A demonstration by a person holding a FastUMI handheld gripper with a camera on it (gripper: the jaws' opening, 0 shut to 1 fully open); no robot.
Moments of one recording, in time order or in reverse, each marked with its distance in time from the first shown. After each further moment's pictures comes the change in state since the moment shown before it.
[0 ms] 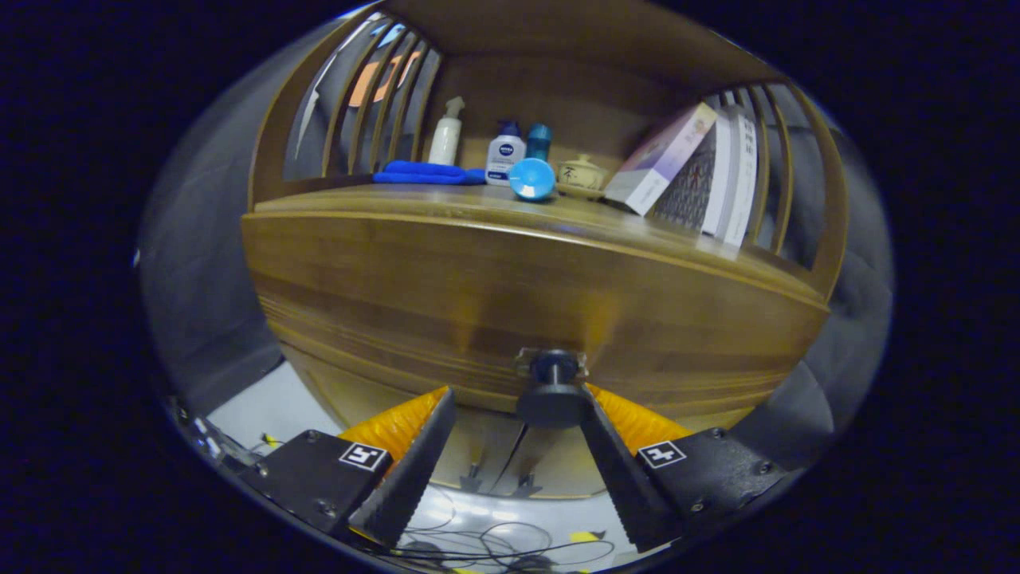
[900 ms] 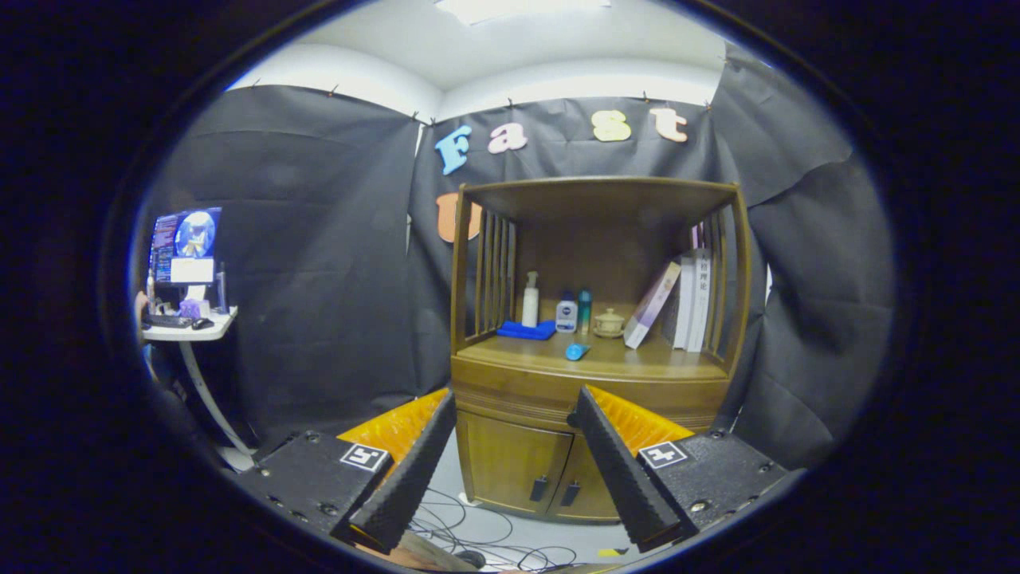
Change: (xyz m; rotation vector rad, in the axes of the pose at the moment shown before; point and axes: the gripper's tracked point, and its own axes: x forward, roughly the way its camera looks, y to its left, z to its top) arm -0.331 0.025 0.045 -0.057 -0.444 0.236
